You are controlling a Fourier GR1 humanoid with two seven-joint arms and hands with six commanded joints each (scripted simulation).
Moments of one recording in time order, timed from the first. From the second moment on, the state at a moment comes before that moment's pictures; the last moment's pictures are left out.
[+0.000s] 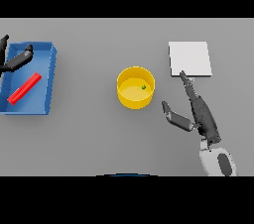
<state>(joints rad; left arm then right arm) -0.53 0.88 -0.53 -1.25 0.19 0.25 0.53 0.06 -0.13 0.19 -1.69 0.35 0.00 -0.11</state>
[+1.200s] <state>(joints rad) -0.55 0.87 -0.54 -1.22 0.19 0.24 0.52 -0.54 -0.36 0.55 -1.34 0.74 0.39 -0.17</state>
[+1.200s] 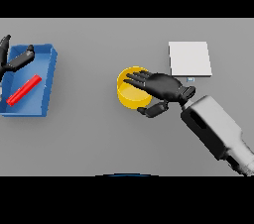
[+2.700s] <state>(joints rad) -0.55 0.89 -0.53 -1.24 0.20 0.24 0.51 -0.66 -0.34 0.67 -1.18 0.77 0.56 -0.14</state>
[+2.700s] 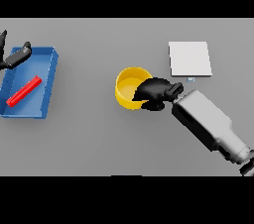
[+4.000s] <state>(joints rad) -0.54 0.91 -0.54 -1.30 0.18 0.26 0.57 -0.77 -0.59 0.46 -1.28 0.70 0.59 -0.05</state>
